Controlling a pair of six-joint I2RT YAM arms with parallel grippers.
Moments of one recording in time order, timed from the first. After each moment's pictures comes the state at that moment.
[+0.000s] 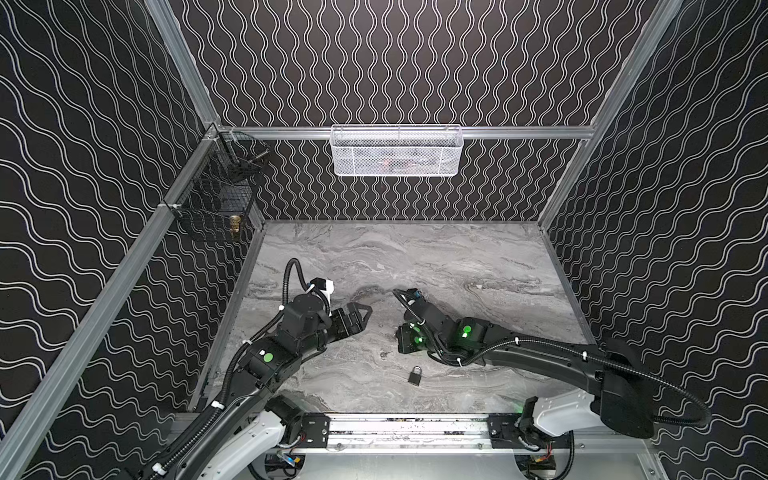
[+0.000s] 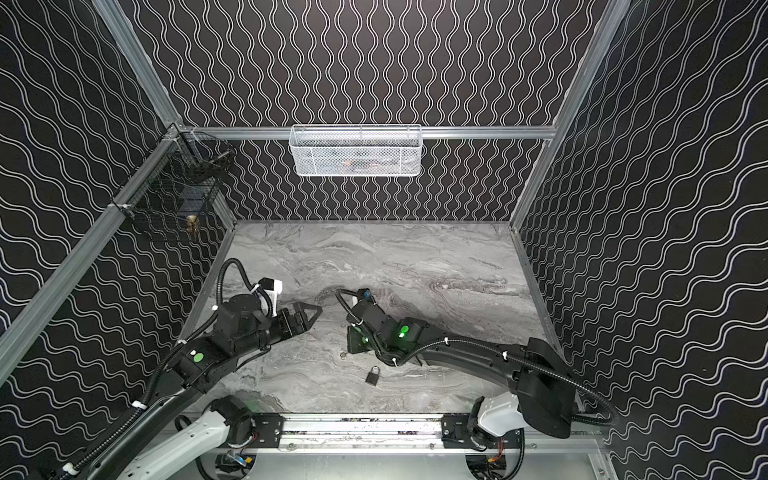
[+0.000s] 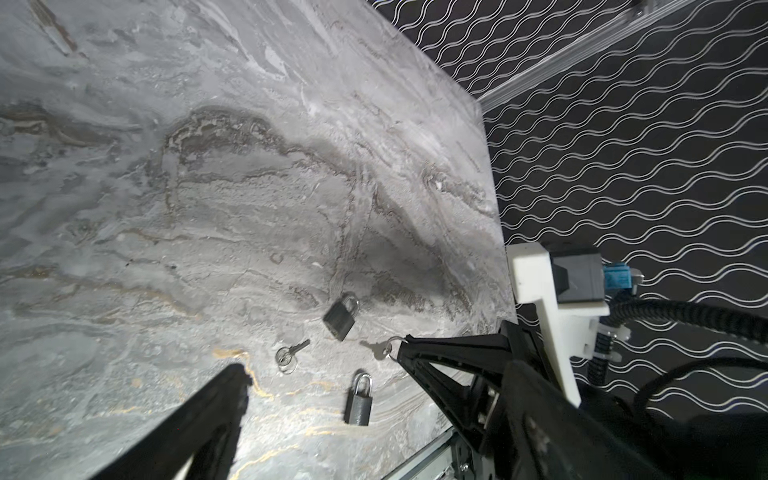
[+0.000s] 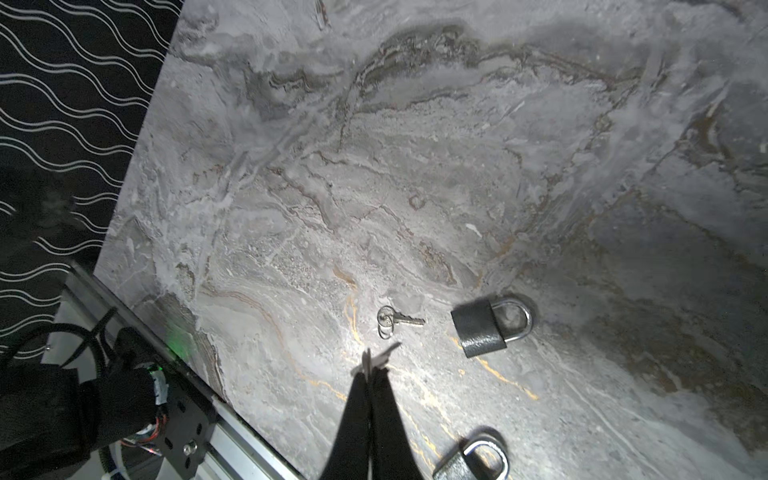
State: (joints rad) left arm -0.58 0.73 0.71 -0.50 0.13 -0.88; right arm 1.07 1.41 0.98 -0.38 0.11 0.76
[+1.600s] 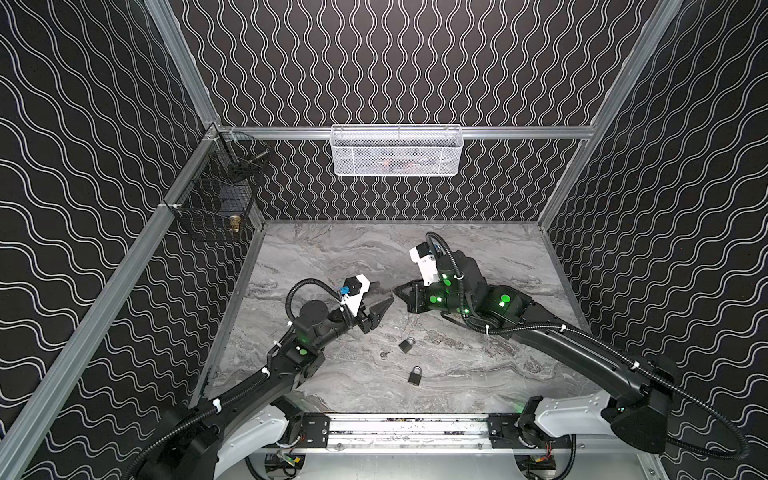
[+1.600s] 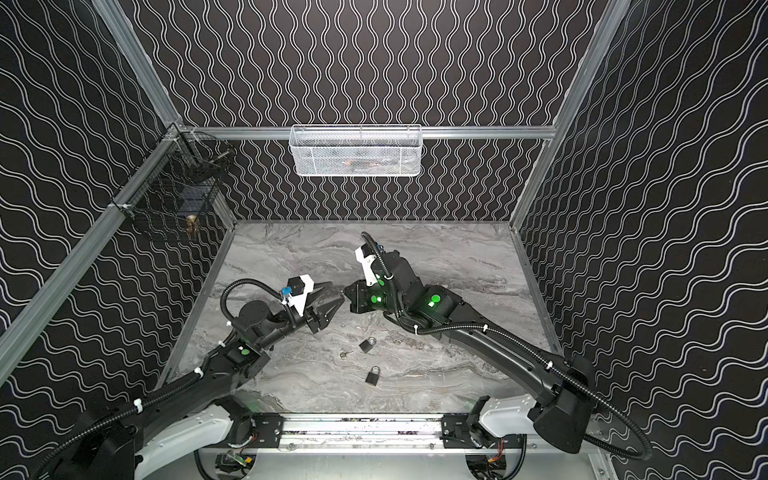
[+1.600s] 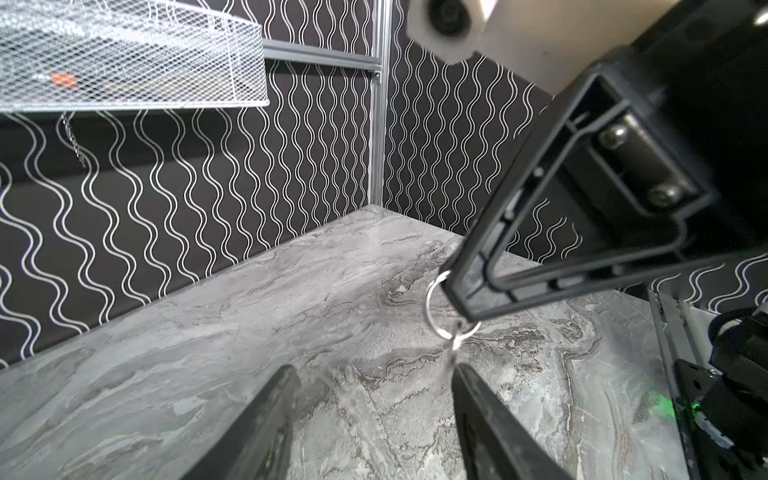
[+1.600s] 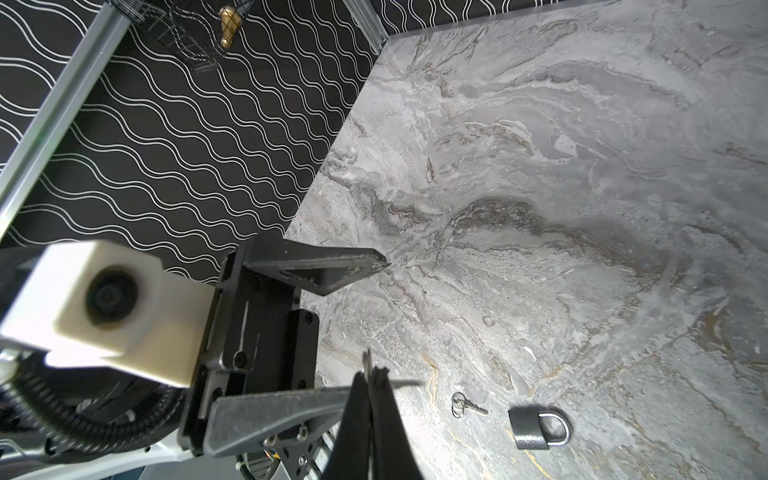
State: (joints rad) left arm -0.59 0.99 0.41 0.63 0.32 -0.04; right arm 0.90 1.33 1.25 -0.44 -0.14 0.62
